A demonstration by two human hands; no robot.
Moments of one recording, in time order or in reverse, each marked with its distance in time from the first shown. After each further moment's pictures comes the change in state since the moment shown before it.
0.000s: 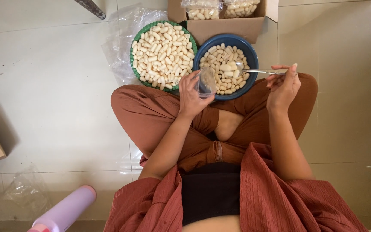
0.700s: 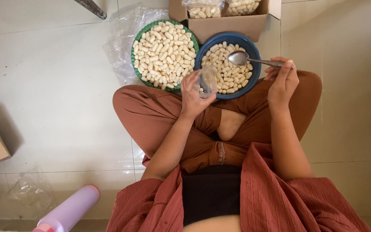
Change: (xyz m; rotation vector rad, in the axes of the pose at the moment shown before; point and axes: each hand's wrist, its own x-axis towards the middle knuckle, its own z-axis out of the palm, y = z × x) left_hand -0.008 -0.011 0.008 -0.071 0.046 -0.023; right_hand -0.007 -0.017 0.019 -0.265 -0.185 -0.360
